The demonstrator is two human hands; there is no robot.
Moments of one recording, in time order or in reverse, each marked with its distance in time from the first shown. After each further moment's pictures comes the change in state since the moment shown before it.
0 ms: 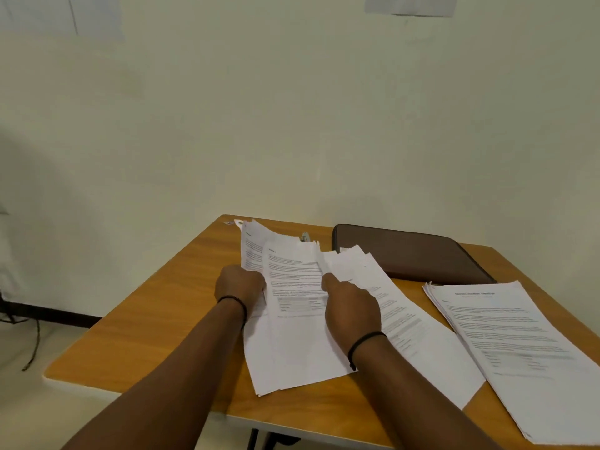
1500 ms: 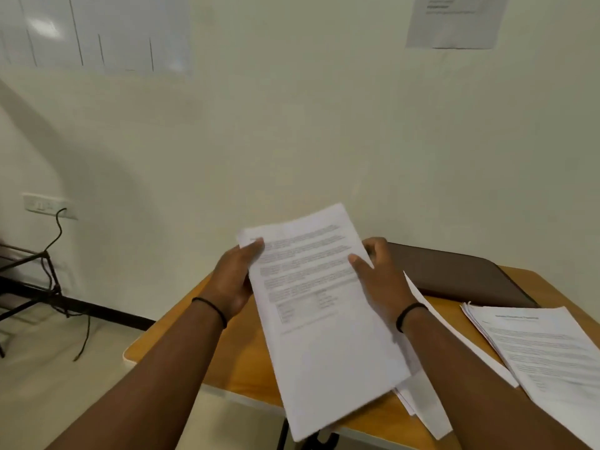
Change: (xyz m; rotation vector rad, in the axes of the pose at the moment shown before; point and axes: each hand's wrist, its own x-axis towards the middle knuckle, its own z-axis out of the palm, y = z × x) left_hand -0.022 0.031 -0.123 -0.634 -0.406 0.147; right_hand 0.039 -0.037 -0.038 0.904 0.077 0.077
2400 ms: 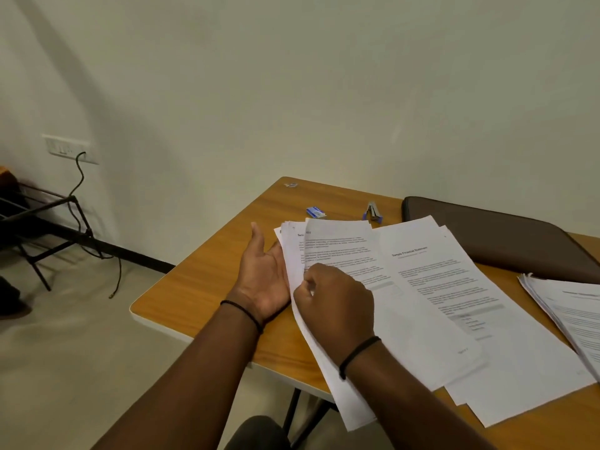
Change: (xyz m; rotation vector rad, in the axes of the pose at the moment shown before) left_hand 0.011 -0.092 -0.013 -0.597 -0.143 -0.287; right_hand -0.073 0.016 0.119 -0.613 0.001 -0.242
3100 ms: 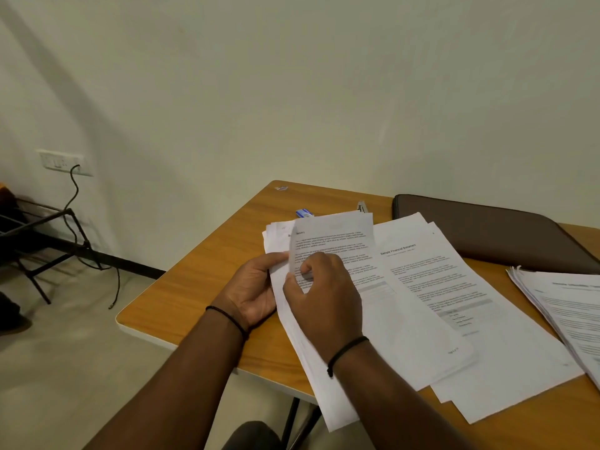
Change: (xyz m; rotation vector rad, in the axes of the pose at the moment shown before) left_hand -0.008 -0.005 0.013 0.103 0.090 -0.101; right_hand 0.002 0.013 0.010 0.206 0.147 0.045
